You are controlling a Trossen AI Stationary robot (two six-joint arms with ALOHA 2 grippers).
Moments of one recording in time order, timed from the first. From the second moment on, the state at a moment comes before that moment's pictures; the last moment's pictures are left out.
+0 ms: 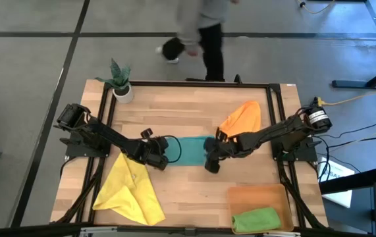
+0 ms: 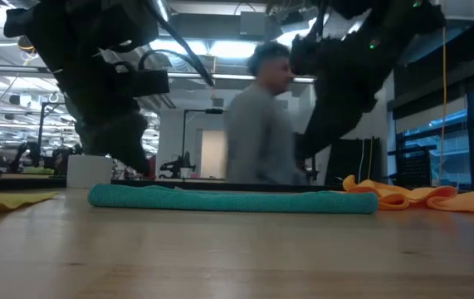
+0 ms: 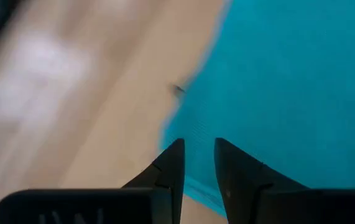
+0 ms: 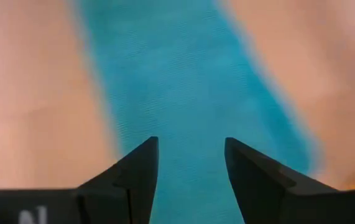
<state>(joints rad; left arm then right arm) -0.31 1.64 0.82 -0.47 -0.69 -0.68 0.24 1.65 0.95 -0.31 0.25 0.49</state>
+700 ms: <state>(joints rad) -0.38 1.64 0.82 -0.39 -0.50 -0.55 0.22 1.65 0.78 -0.19 0.28 0.65</state>
